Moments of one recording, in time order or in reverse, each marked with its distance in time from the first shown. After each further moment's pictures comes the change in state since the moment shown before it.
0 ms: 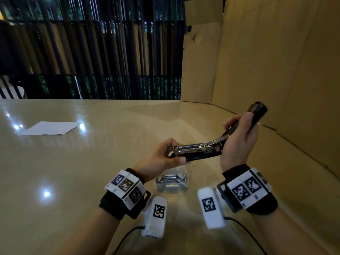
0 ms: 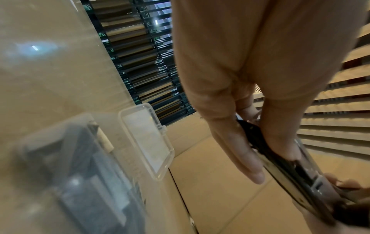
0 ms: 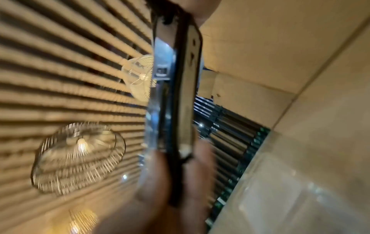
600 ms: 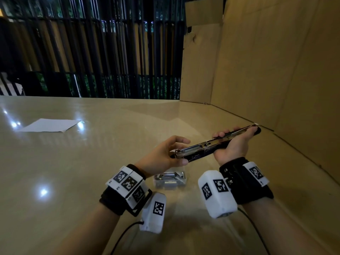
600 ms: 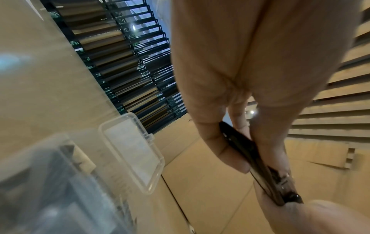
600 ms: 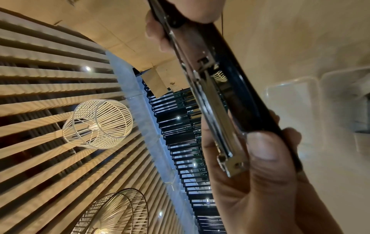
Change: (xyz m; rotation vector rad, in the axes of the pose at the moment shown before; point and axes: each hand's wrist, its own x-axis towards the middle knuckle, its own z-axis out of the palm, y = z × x) left_hand -0.003 0.014 0.010 0.305 -0.028 -0.043; right_hand 0.013 0.005 -0.004 0.513 0.314 0.782
